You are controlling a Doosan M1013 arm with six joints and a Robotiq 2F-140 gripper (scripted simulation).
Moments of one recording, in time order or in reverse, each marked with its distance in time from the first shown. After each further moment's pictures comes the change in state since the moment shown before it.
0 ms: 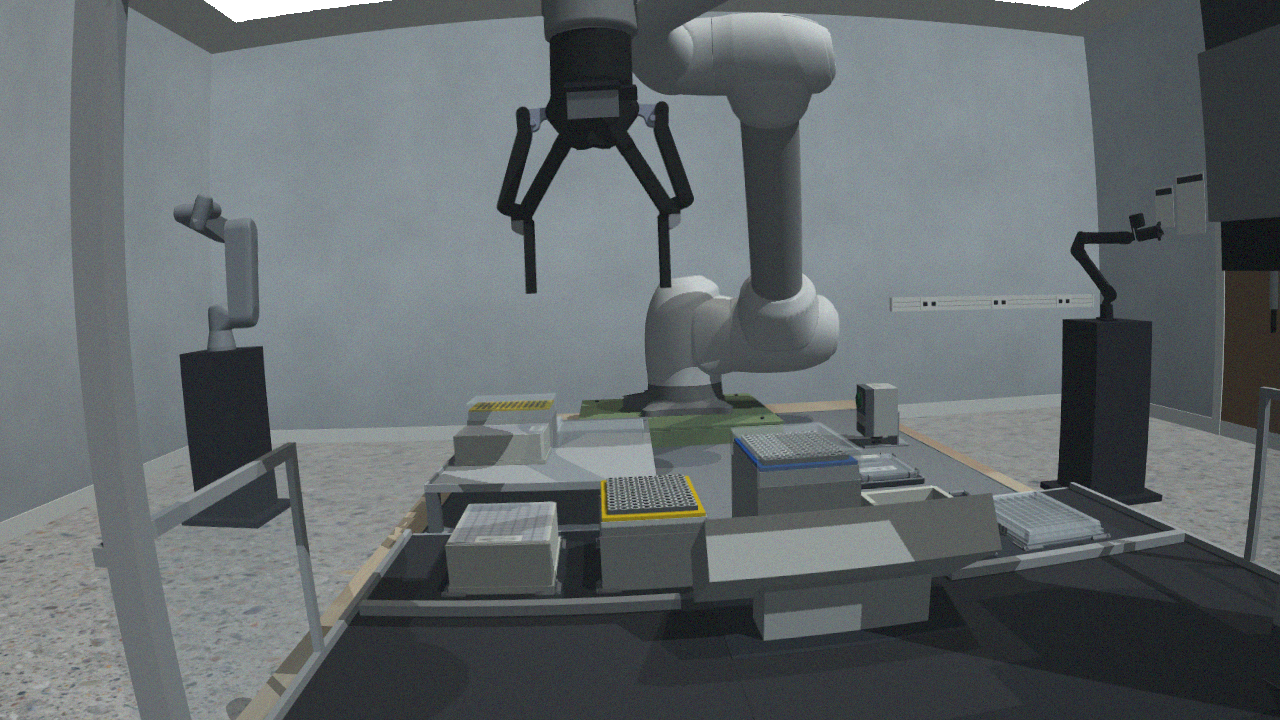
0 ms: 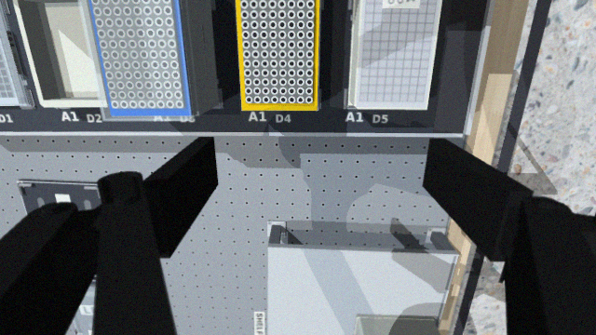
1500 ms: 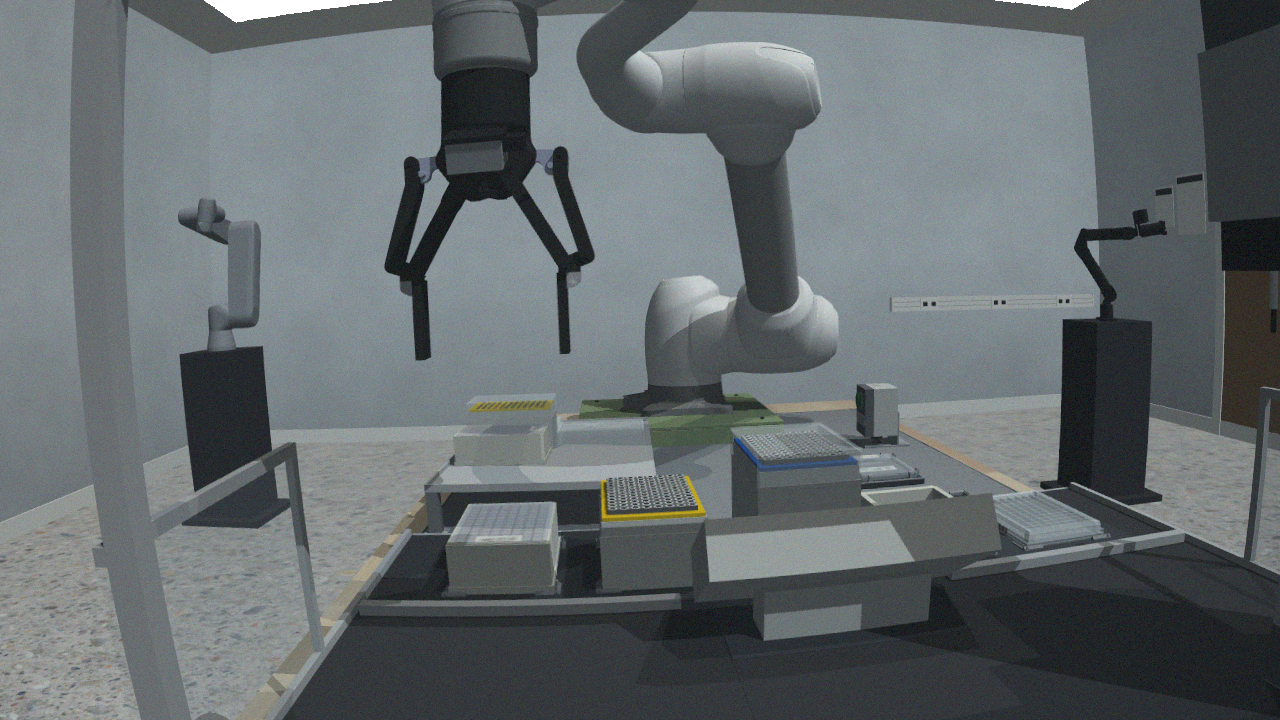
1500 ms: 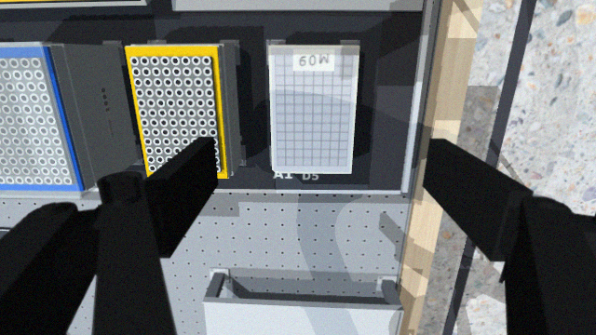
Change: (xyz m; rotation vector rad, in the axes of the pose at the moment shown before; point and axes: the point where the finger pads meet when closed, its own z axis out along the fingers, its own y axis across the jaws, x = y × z) arm 0.060 0.089 0.049 0.000 -0.001 0.000
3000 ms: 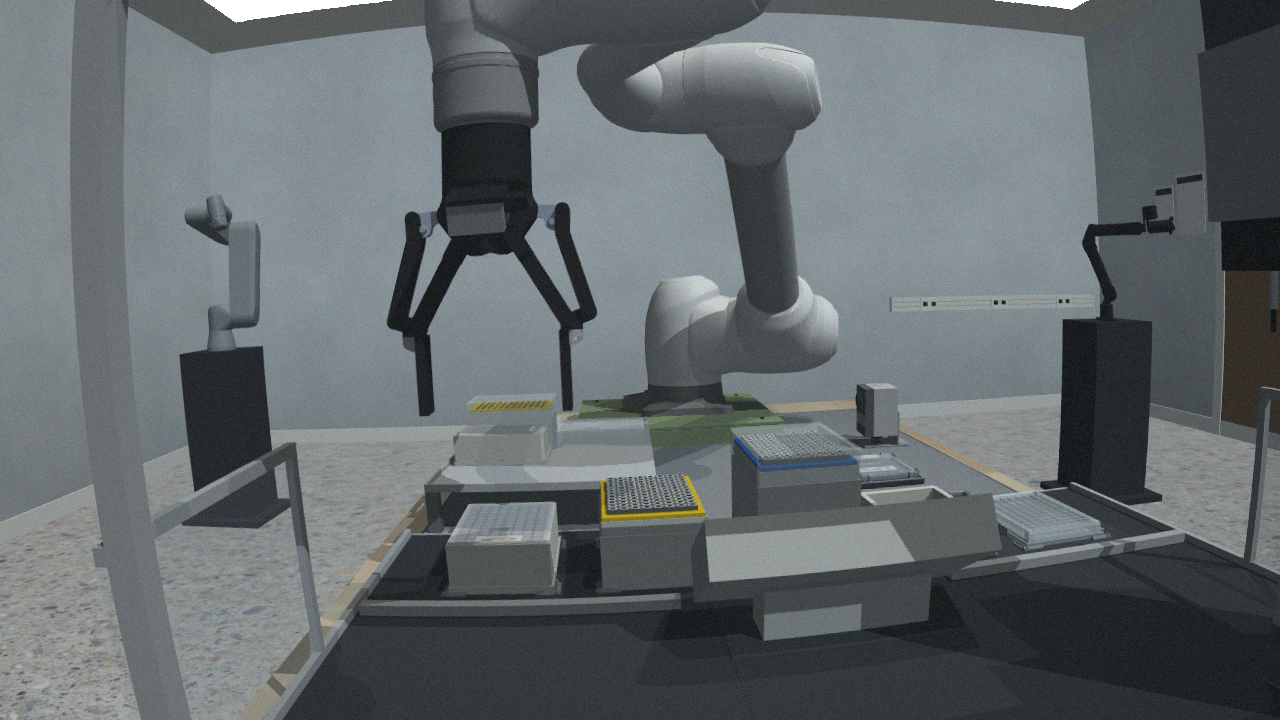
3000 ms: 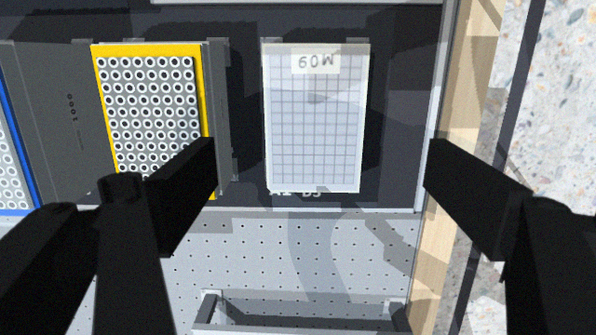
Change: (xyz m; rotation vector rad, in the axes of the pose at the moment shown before) arm 0.000 0.000 0.046 0.000 0.000 0.000
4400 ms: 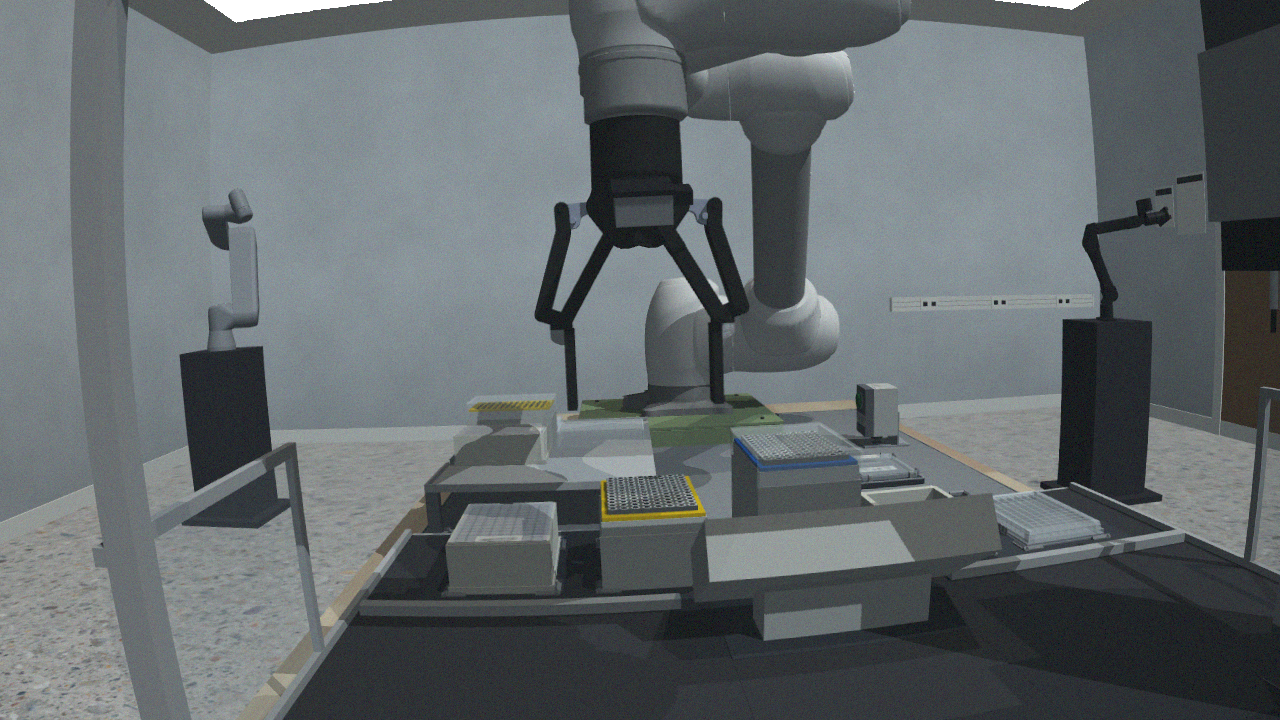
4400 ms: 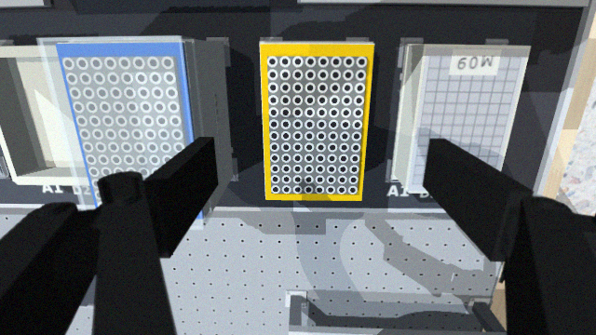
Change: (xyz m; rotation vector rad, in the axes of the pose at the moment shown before) arm 0.000 -0.124 0.000 0.000 0.000 0.000
